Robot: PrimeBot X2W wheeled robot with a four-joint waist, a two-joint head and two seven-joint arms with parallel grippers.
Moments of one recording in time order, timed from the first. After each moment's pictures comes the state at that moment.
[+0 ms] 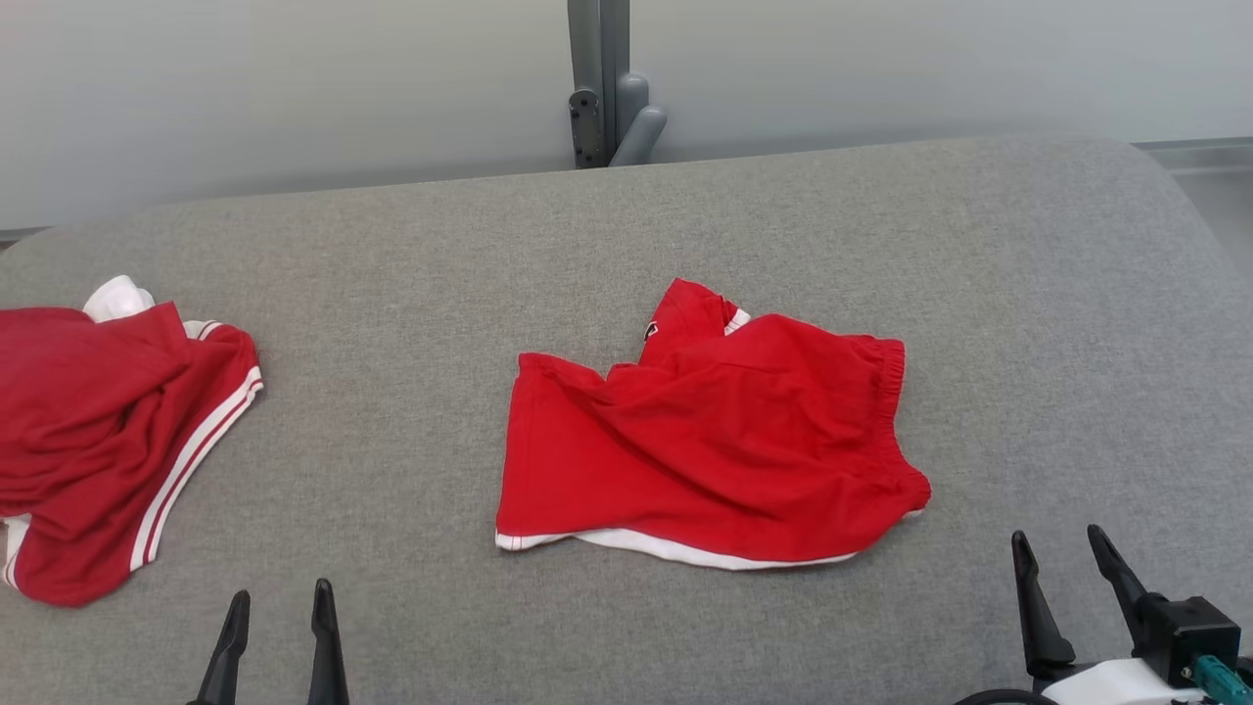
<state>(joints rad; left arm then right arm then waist) 0.25 0.08 -0.02 -0.01 -0.27 -0.03 -0.26 0.13 -0.11 -0.09 0.19 0.09 0.13 -0.26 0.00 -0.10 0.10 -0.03</state>
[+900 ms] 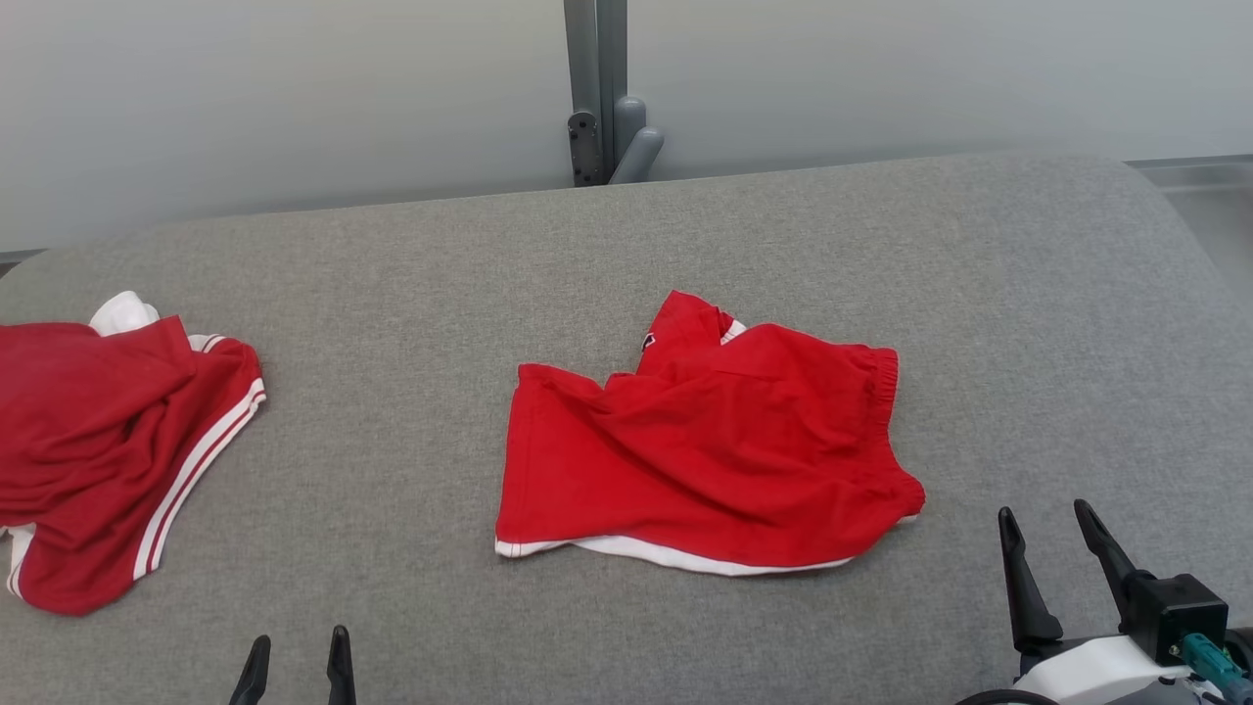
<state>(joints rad) 0.31 0.05 0.03 0.04 -0.24 -0.13 -0.26 0.10 -0.10 -0.07 0.19 0.08 0.13 -0.26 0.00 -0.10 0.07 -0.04</state>
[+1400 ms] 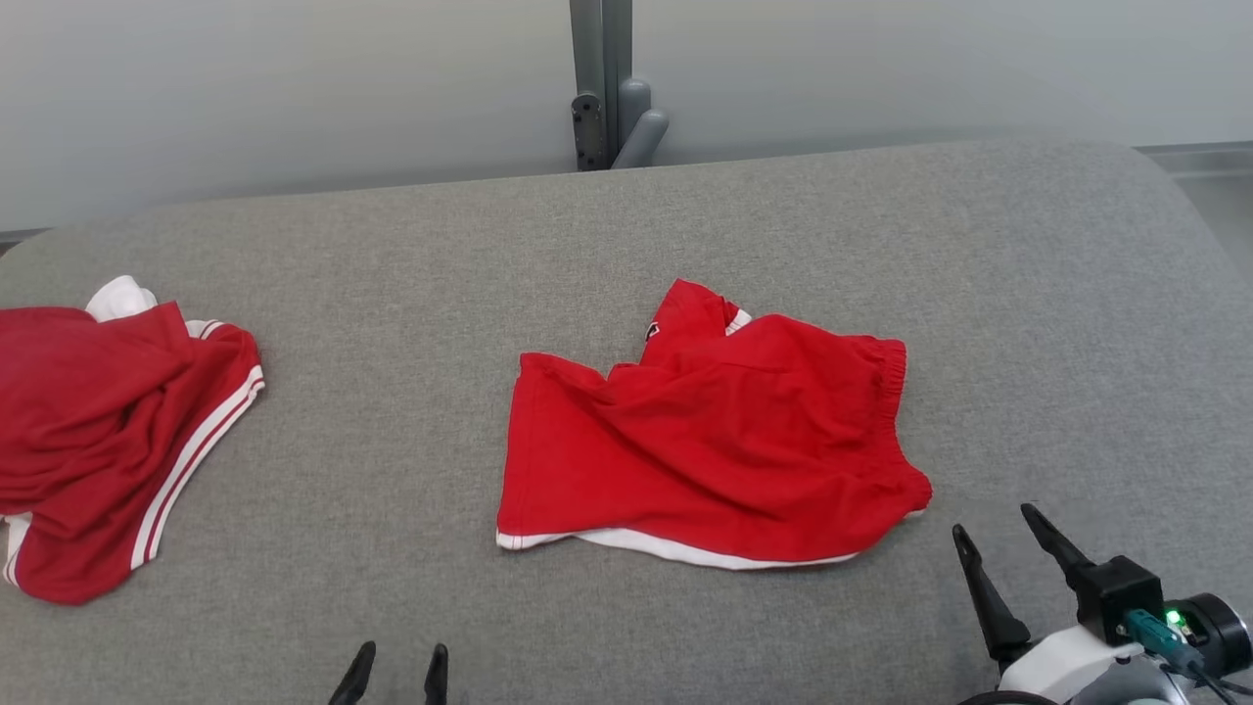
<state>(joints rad) 0.25 0.10 -0.15 0.16 -0.27 -0.13 -0.26 0.03 -0.22 0.09 0.30 0.11 0.13 -0.26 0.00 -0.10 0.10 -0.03</state>
